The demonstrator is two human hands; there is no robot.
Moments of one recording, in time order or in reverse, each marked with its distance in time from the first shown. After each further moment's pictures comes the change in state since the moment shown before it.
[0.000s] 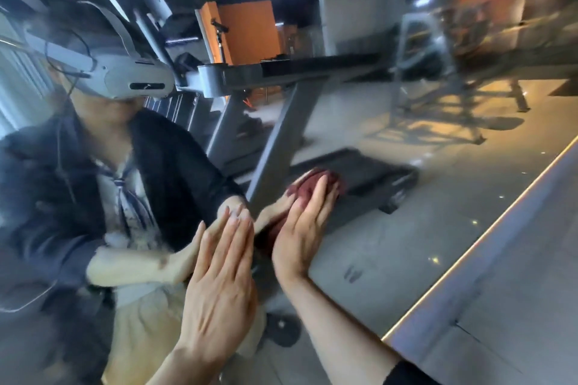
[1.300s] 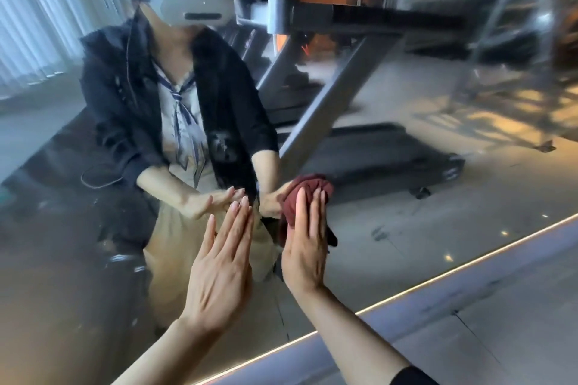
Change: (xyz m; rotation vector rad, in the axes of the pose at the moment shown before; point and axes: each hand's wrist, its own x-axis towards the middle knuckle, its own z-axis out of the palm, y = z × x) left_hand -0.109 0.000 -0.003 -0.108 -0.090 -0.253; right_hand -0.114 0.041 -0.047 -0.331 -0.426 -0.439
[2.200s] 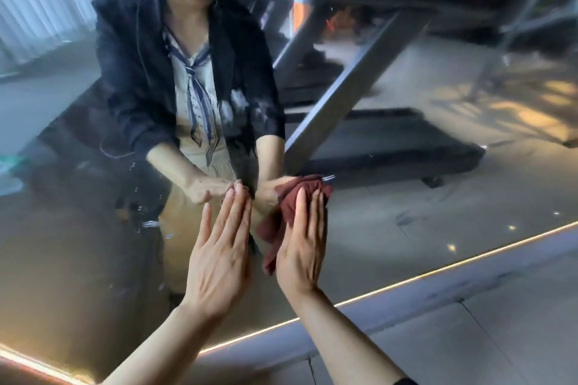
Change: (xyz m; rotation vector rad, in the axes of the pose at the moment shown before) left_hand -0.036 -0.033 0.004 0.074 -0.026 -0.116; right_hand -0.050 -0.036 0.019 0.048 -0.038 -0.012
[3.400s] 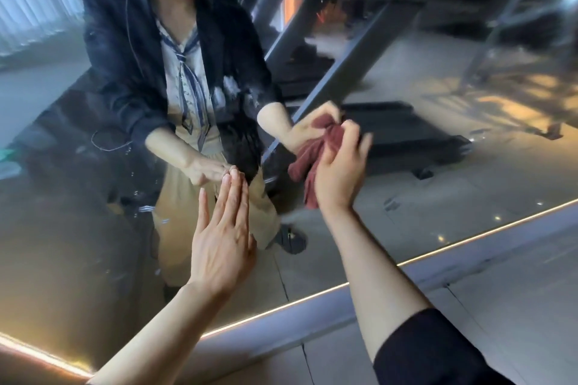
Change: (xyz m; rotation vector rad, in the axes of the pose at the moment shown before) left_hand 0.006 0.019 -0.017 0.164 -0.144 -0.044; right_hand 0.118 -0.016 -0.066 0.010 0.213 0.251
